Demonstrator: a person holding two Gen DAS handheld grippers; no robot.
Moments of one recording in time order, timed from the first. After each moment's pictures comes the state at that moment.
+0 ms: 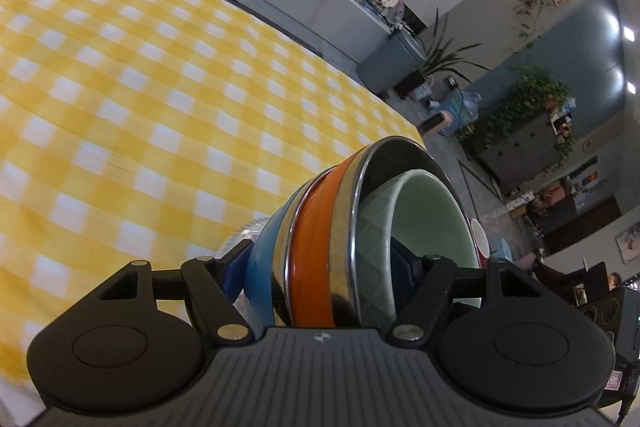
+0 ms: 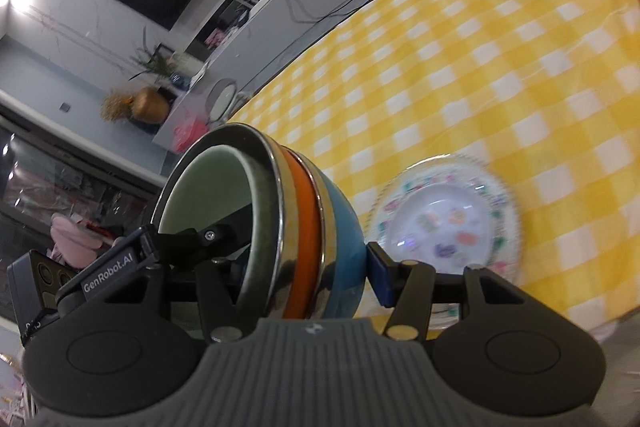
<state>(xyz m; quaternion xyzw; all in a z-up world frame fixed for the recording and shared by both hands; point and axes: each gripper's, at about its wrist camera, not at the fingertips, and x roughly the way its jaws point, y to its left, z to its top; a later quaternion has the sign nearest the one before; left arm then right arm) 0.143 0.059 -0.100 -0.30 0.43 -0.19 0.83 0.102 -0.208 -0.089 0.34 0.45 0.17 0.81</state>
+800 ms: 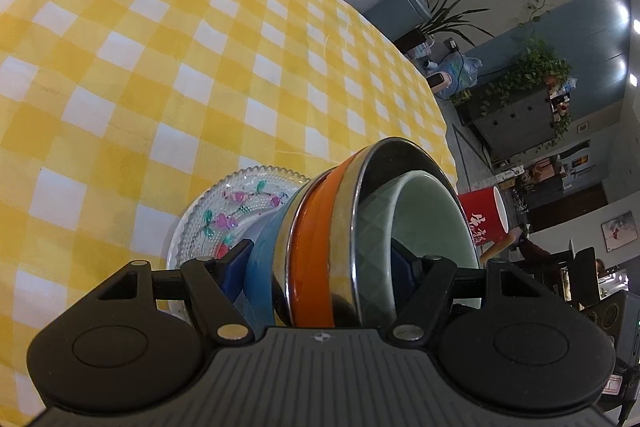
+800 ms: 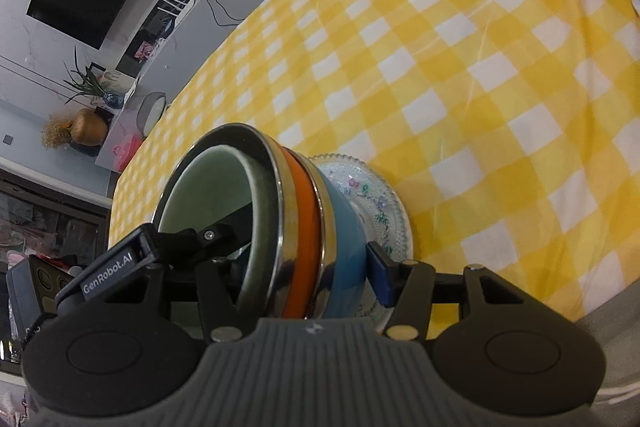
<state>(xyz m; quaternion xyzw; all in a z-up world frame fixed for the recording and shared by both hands) 0.175 0.028 -0.173 -0.32 0.49 -0.22 0.78 0.122 -0.239 -0.147 0.34 0.49 0.09 0.79</state>
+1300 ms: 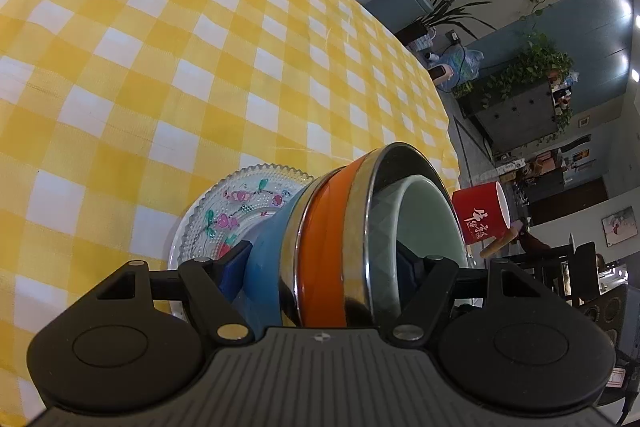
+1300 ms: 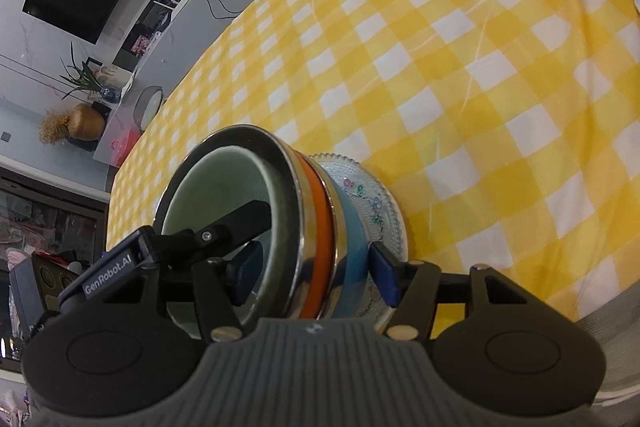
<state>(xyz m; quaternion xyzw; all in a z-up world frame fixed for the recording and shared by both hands) 0.177 0.027 -0.170 -0.32 0.50 -0.22 0.78 0.124 -0.243 -0.141 0.34 0.51 0.09 0.79</state>
